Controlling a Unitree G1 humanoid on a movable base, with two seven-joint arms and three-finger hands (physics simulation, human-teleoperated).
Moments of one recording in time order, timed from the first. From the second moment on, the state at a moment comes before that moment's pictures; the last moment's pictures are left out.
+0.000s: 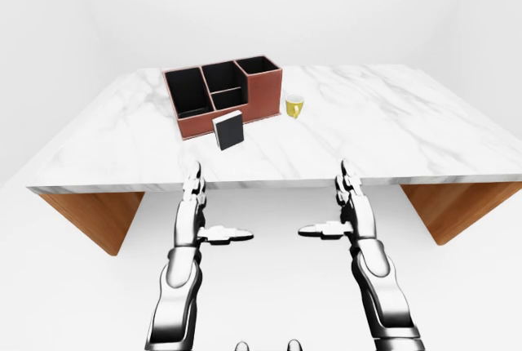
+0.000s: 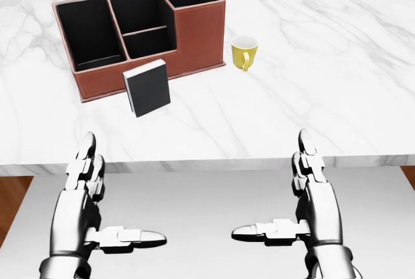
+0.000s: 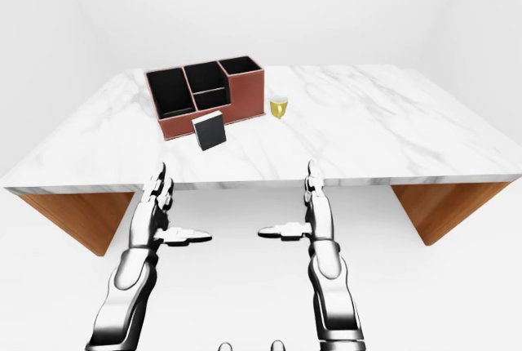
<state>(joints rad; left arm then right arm) 0.05 0.00 0.00 -0.10 0.02 0.03 0.00 0.03 -0.01 -0.02 -0.07 -0.01 0.04 0.00</state>
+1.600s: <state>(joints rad) 0.60 -0.06 -0.01 -1.05 0.16 0.06 -0.06 0.55 0.00 0.05 -0.92 -0.16 0.09 0.10</state>
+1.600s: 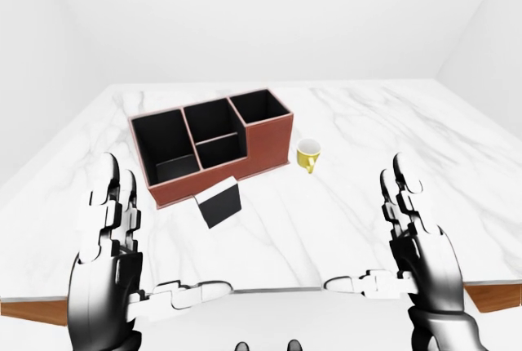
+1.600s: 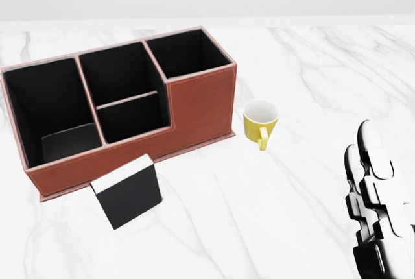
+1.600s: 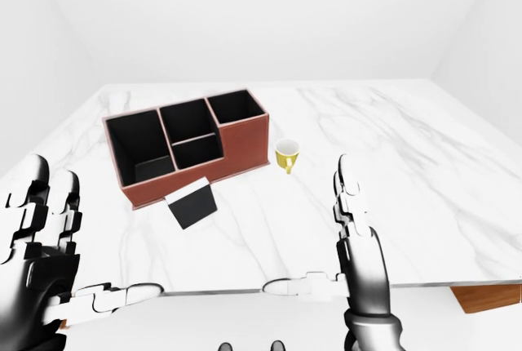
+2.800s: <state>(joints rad) 0.59 0.02 -0.15 -1.01 0.42 0.09 0.05 0.52 -0.03 0.08 -0.90 -0.17 0.09 0.05</state>
